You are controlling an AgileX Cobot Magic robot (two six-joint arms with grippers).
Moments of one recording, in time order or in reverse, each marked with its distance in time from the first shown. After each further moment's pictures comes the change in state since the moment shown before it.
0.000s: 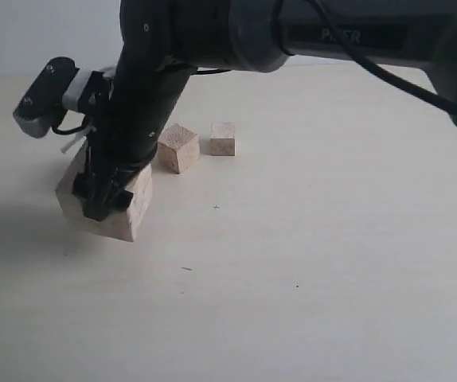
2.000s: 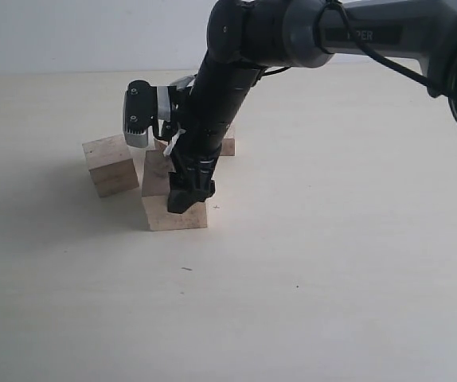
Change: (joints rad) left arm 0.000 0.000 0.000 0.000 0.000 0.000; right arm -0.207 0.103 -0.004 0.135 0.103 -0.506
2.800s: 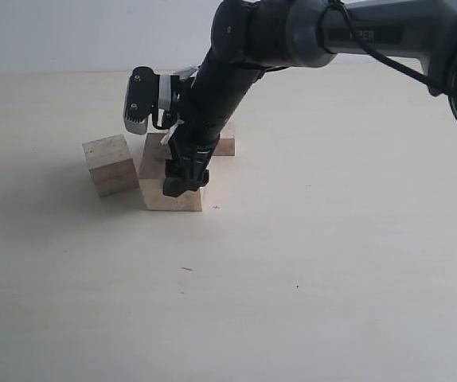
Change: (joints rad) left arm 0.000 0.000 0.000 0.000 0.000 0.000; right arm -0.012 0.001 0.000 0.010 -0.118 0.034
